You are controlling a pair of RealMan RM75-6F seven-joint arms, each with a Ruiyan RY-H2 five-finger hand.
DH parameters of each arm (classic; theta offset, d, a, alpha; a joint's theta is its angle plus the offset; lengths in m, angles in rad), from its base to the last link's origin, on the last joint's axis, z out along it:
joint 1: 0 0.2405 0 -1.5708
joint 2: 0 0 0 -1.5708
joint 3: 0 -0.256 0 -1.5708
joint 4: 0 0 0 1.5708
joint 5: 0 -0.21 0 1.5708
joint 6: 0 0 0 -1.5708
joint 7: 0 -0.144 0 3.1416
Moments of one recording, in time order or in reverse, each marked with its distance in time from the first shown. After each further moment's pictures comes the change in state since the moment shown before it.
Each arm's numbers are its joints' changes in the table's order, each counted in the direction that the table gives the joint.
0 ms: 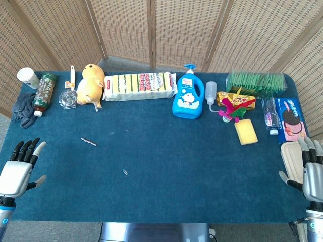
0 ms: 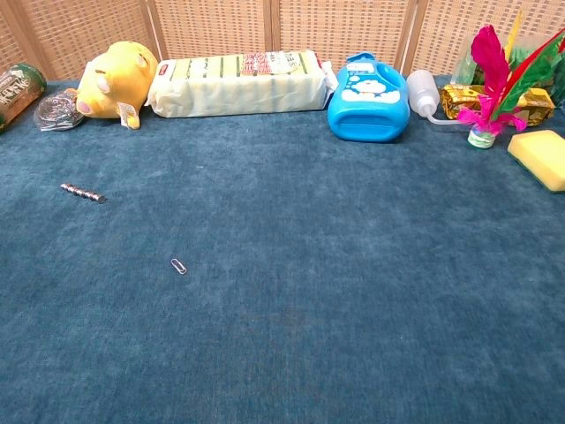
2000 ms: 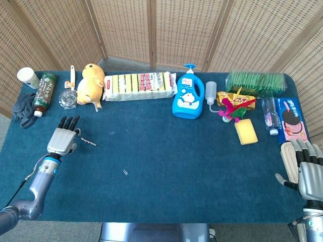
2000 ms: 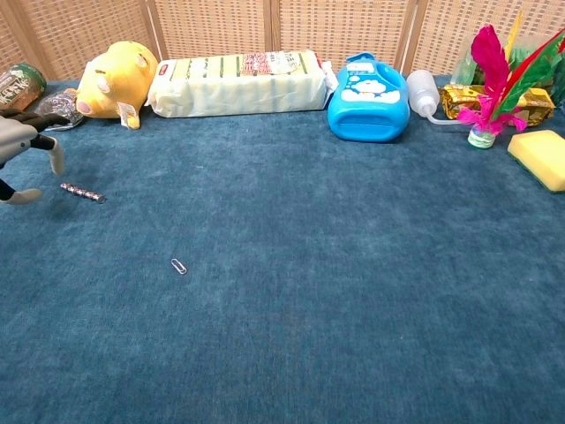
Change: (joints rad) left arm -0.374 -0.341 0.166 -0.392 0.275 -0.515 -0.237; right arm 0.020 0.032 0.015 0.035 -0.033 -0.084 -0.023
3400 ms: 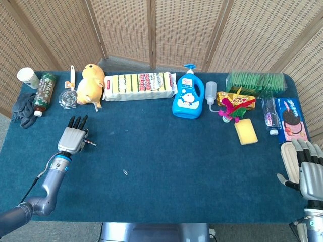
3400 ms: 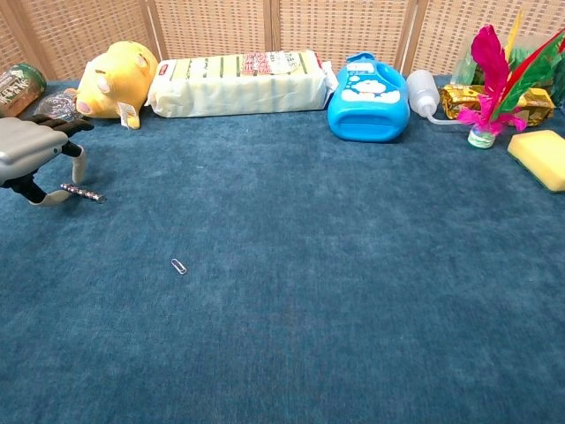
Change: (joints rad) left arm -0.051 -0.083 0.006 -0.042 0.074 -0.006 -0.084; right arm 0.001 0.006 0.002 -0.001 -0.001 -0.003 -0.020
